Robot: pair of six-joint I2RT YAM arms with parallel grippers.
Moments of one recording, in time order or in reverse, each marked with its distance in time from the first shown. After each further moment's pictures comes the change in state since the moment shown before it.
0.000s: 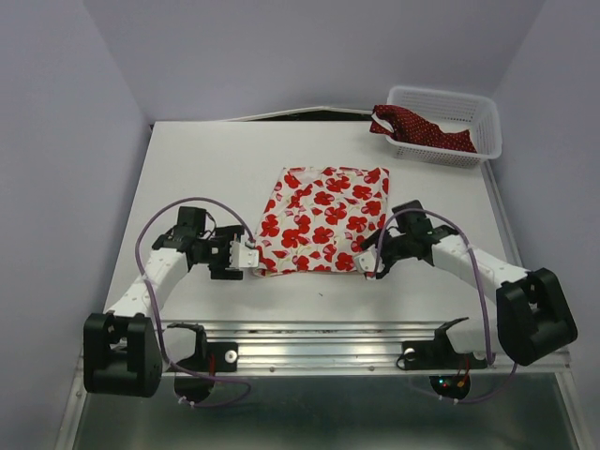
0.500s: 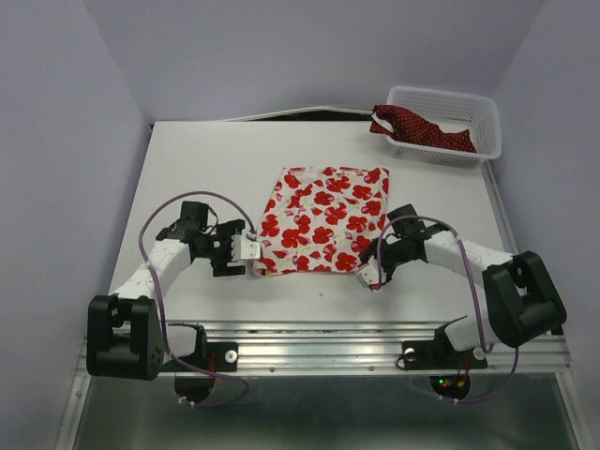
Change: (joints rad) left arm 0.000 0.101 0.044 0.029 0.009 -0.078; right arm 0.000 0.107 -0.003 -0.065 -0.021 -0.326
